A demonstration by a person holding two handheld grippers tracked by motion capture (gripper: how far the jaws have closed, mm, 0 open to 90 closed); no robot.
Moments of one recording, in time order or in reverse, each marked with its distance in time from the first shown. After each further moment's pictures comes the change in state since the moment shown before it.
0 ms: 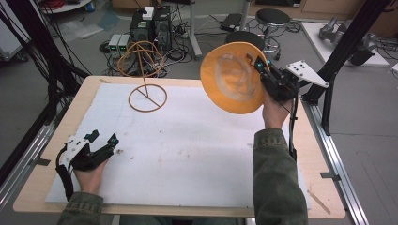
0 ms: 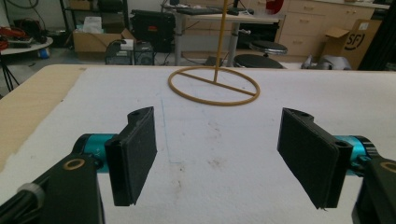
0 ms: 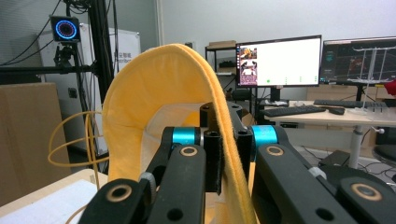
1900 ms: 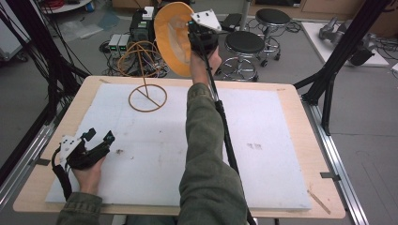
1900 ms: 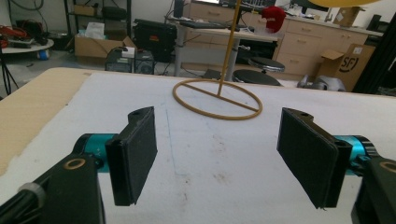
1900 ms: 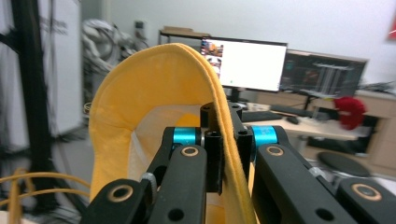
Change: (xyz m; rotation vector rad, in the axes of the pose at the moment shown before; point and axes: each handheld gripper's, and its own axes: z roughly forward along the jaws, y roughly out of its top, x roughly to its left) left arm 0.010 0.000 0.001 -0.055 -0.003 -0.069; right arm 0.132 0.024 0.199 0.075 -0.273 -0.194
